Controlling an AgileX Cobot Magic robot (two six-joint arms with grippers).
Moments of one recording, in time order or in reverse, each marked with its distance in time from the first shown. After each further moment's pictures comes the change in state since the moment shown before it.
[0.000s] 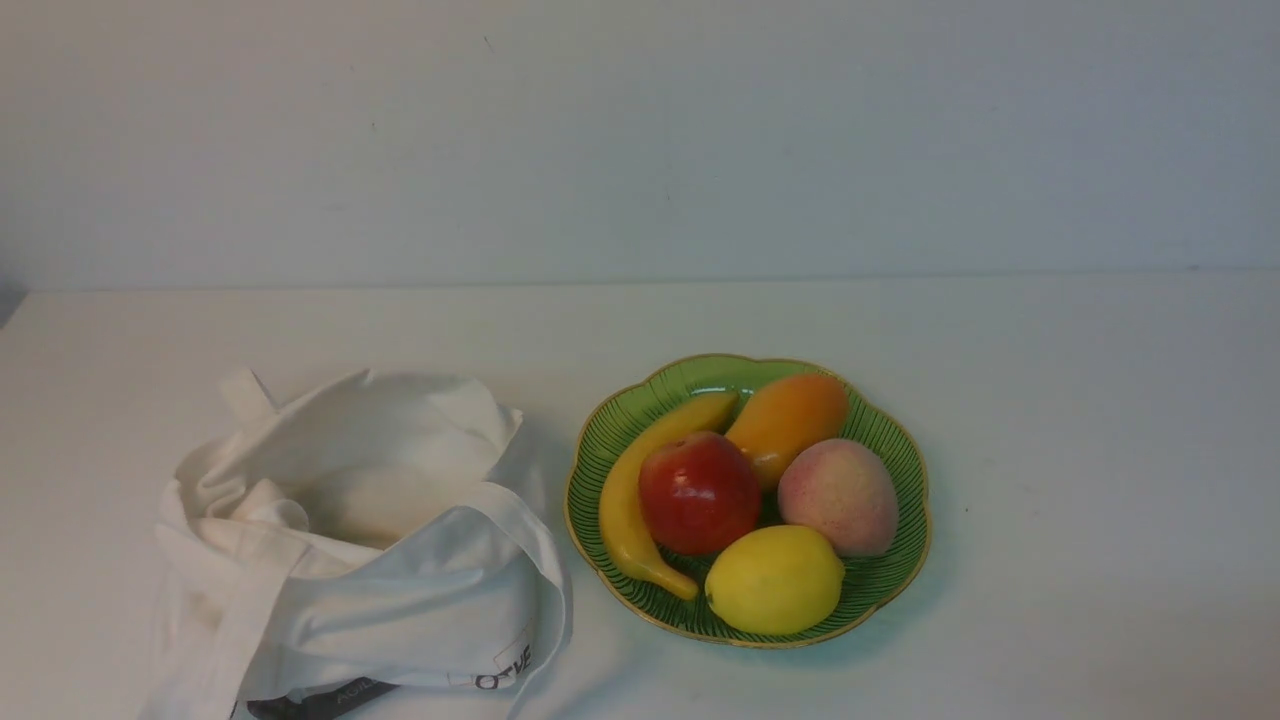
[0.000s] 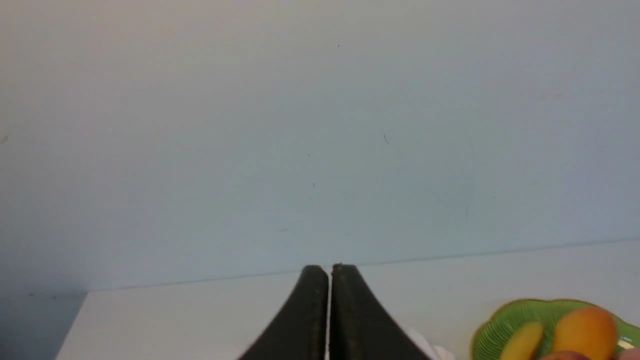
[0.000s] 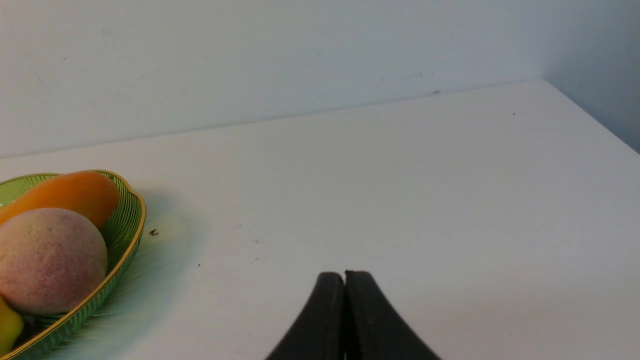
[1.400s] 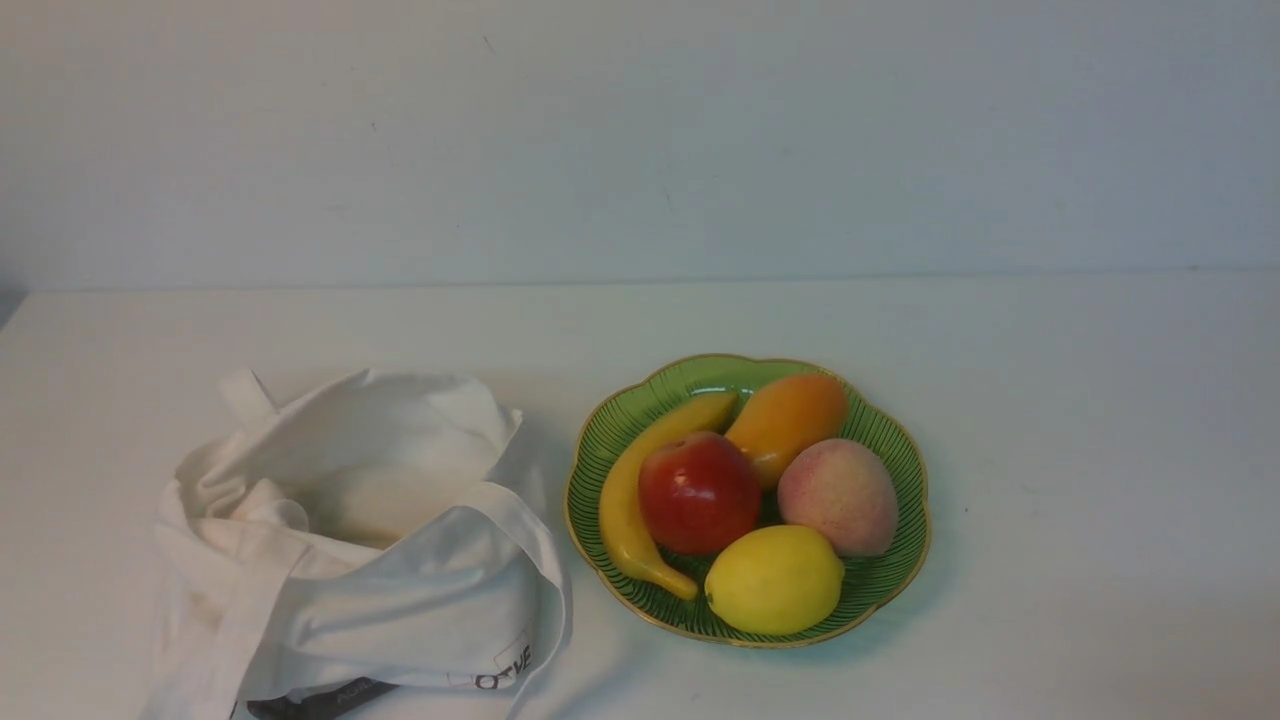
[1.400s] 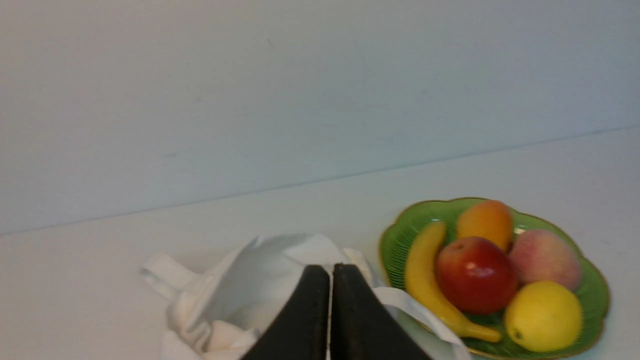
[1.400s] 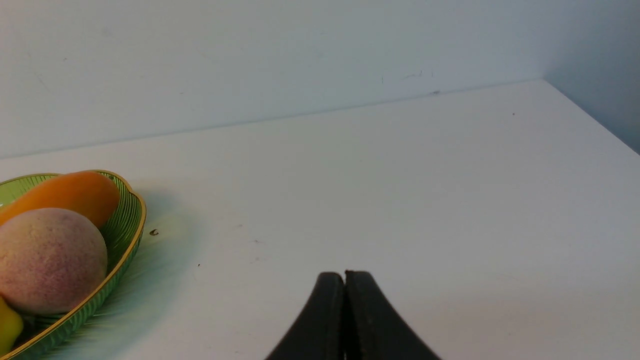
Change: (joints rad) right arm 0.000 0.000 0.000 0.000 0.000 0.000; left arm -0.022 -0.165 0.314 -0.225 -0.063 0.190
